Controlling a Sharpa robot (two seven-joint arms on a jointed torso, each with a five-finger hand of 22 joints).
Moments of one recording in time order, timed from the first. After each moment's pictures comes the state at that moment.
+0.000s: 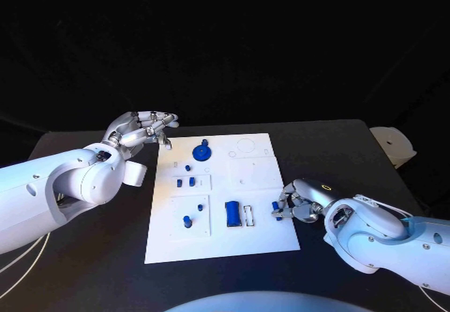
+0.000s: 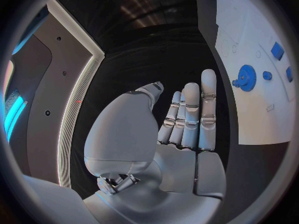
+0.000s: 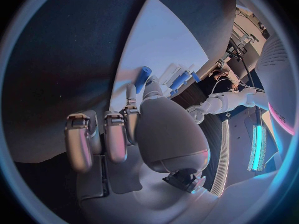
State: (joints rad) left arm 1.22 -0.95 -0.04 1.56 -0.13 -0.29 0.36; left_hand 1.37 -0.15 0.38 0.24 0.19 0.82 0.21 0.26 0.28 0.84 0.15 0.45 0.19 1.05 0.07 1.20 0.45 0.17 1.08 0.15 0.81 0.56; right arm 1.02 -1.10 -0.15 1.90 -1.52 -0.49 -0.48; right_hand 1.39 0.06 -0.24 0.29 0.13 0.98 0.08 0.40 0.47 1.45 0.02 1.36 1.51 1.47 -0.06 1.55 1.31 0.01 1.47 0.05 1.57 1.31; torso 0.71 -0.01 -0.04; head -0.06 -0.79
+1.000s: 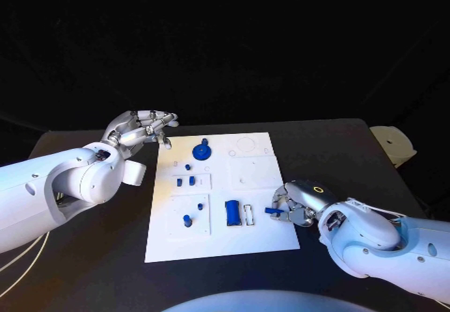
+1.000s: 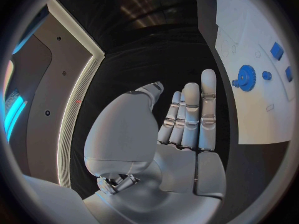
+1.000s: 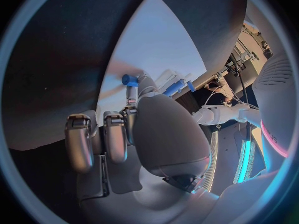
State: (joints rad) left arm 1.22 -0.95 -0.04 1.57 -0.13 -0.28 0.36; left_hand 1.37 -0.15 0.38 0.24 0.19 0.82 0.21 0.26 0.27 0.84 0.15 0.45 0.19 1.05 0.07 1.20 0.45 0.17 1.08 0.15 0.81 0.56; right arm 0.99 -1.07 -0.15 1.93 -1.70 -0.47 -0.52; right_hand 1.53 -0.06 -0.02 0.27 0.23 1.01 0.06 0.39 0.47 1.45 0.00 1.35 1.49 1.46 -0.07 1.55 1.31 0.01 1.47 0.04 1.57 1.31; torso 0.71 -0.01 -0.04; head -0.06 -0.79
